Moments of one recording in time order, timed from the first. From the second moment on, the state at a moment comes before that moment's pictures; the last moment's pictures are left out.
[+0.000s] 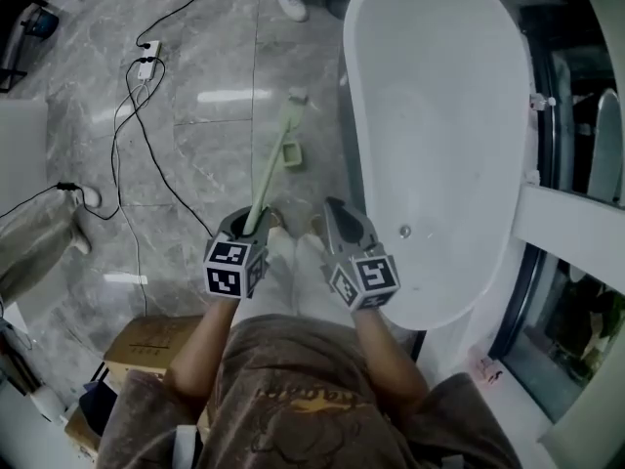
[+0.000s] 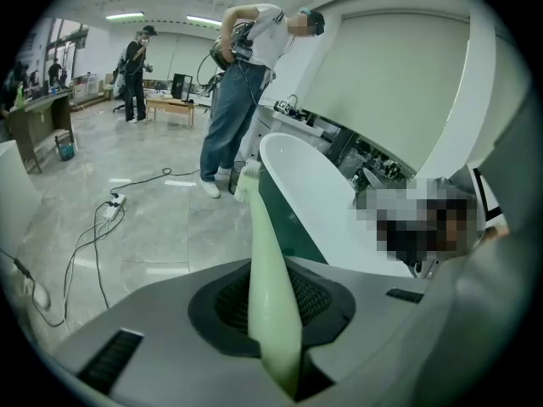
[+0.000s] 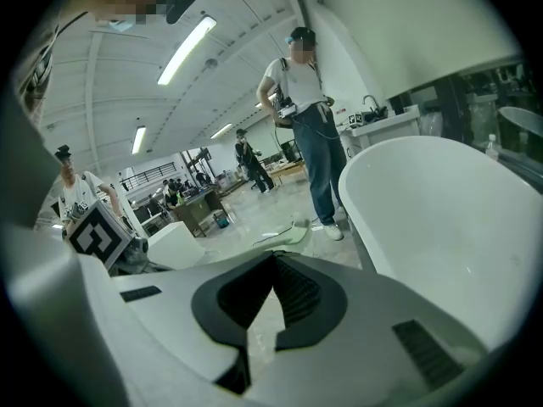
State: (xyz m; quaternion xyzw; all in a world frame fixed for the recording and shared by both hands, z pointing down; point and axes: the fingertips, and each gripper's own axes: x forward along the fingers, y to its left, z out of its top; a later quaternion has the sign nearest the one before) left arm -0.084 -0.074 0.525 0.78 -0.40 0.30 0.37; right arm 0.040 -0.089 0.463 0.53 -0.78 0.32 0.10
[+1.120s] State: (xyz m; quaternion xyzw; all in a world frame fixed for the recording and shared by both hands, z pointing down) left arm -0.081 -0.074 0.714 0.73 -0.39 0.34 0.44; right arm 0.032 -0.100 0.627 0.50 -0.79 0.34 0.15
